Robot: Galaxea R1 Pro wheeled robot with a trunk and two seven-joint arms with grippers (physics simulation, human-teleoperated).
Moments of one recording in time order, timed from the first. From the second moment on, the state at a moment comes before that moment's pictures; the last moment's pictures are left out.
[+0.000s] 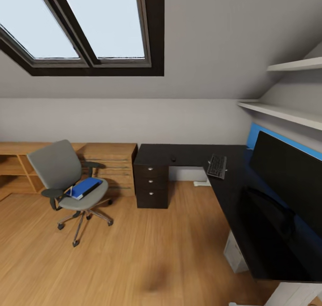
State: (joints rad) left arm -0.30 0.02 -0.01 -0.02 0.34 -0.33 0.00; right arm -0.22 -0.07 0.28 0.02 -0.16 -0.74 -0.13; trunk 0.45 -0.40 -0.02
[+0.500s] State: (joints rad) left arm -0.30 0.02 -0.01 -0.02 0.34 -0.33 0.00; right arm -0.22 -0.07 0.28 0.02 -0.16 -0.74 -0.13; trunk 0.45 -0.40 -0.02
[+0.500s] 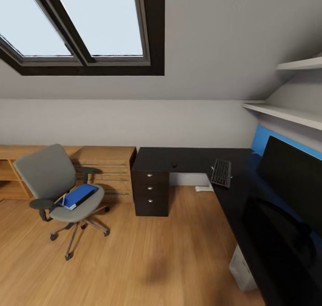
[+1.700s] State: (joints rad) left arm -0.30 0.02 -0.01 -0.02 0.34 -0.33 -0.01; right arm -0.22 -0.07 0.28 0.02 -0.17 -0.74 -0.04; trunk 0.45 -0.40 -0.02
